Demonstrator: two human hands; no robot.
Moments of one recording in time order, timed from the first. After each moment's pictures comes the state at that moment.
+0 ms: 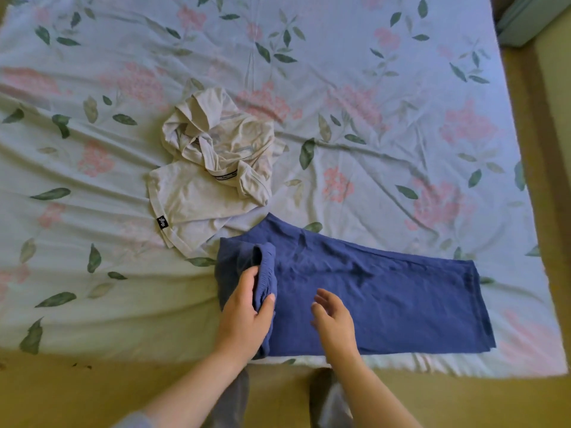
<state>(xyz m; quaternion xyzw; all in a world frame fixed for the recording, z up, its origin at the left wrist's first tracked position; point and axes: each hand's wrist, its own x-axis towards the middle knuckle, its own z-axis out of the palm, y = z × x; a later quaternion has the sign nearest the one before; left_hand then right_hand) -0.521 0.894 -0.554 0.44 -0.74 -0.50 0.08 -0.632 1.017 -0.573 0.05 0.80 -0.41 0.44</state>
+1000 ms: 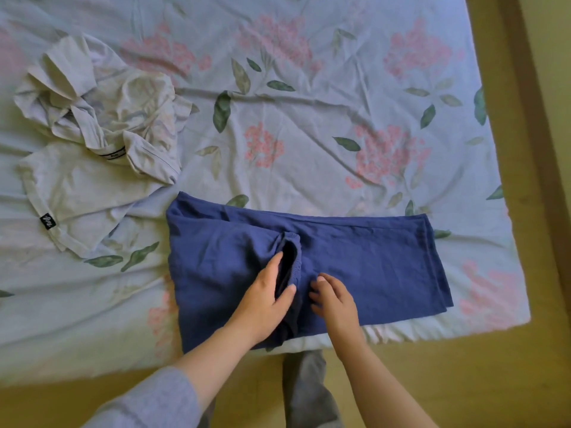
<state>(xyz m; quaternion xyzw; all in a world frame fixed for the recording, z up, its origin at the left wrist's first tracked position) -0.662 1.023 -0.625 0.33 -0.75 -0.56 -0.15 -0.740 1.155 -0.617 0.18 0.76 -0.48 0.41</state>
